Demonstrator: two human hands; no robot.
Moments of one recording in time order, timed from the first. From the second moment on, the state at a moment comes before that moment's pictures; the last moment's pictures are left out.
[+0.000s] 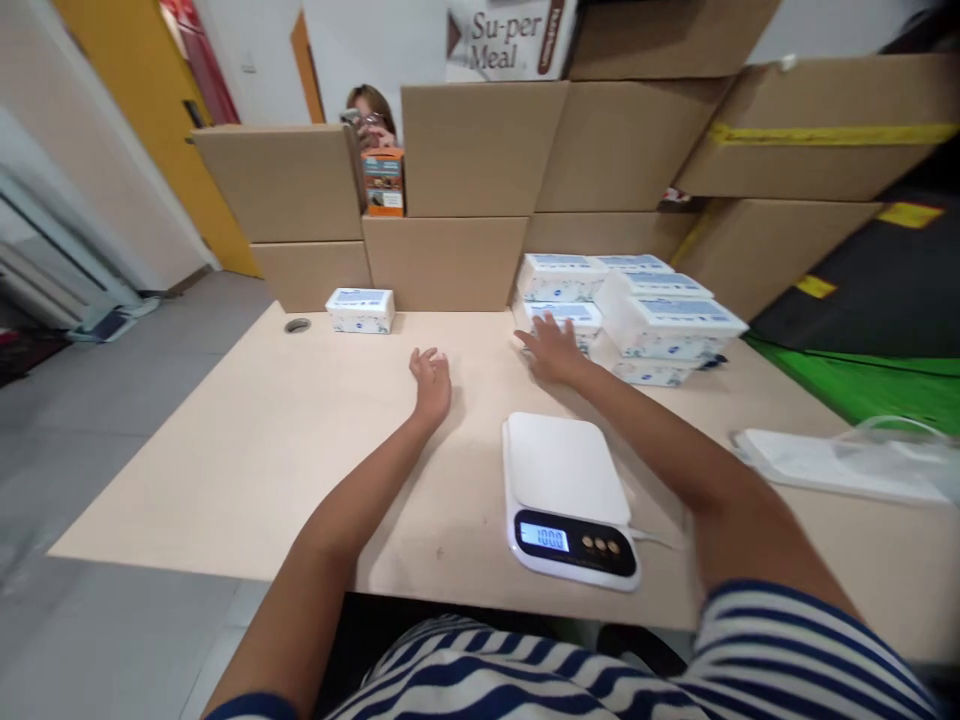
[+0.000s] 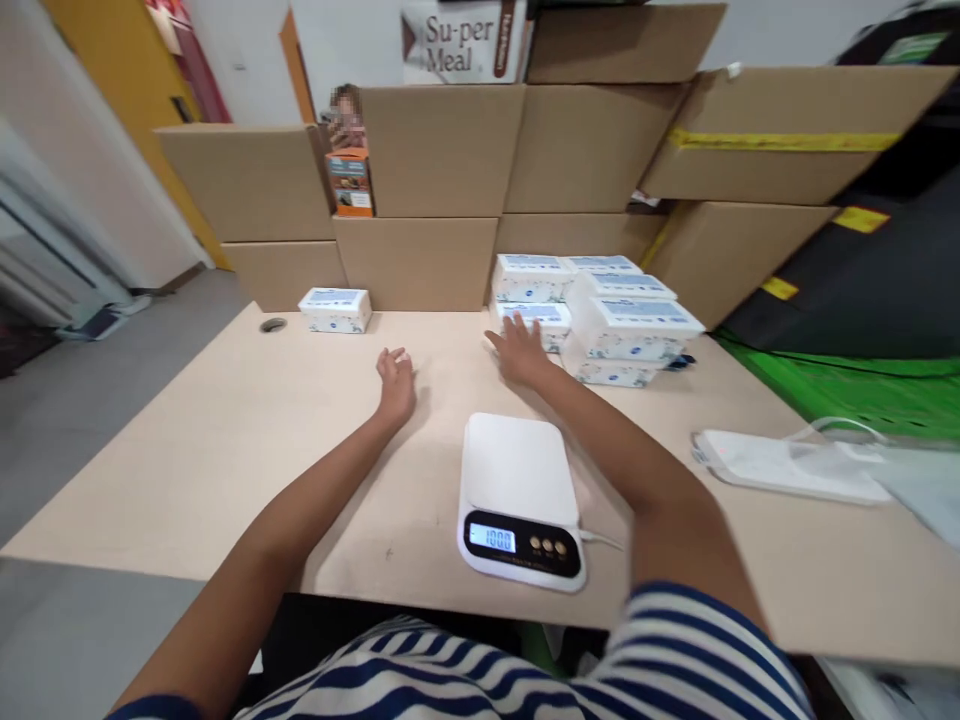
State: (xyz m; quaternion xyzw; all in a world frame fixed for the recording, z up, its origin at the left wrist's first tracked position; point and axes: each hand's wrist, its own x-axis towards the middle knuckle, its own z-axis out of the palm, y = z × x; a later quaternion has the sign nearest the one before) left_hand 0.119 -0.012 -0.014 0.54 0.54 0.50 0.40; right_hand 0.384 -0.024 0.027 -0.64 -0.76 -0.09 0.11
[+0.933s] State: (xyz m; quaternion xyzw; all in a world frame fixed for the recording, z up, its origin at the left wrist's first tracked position) left_hand 0.058 0.038 0.136 0.82 0.57 -0.03 -0.01; right_hand 0.424 -0.198 0.017 -0.42 -0.73 -0.40 0.37
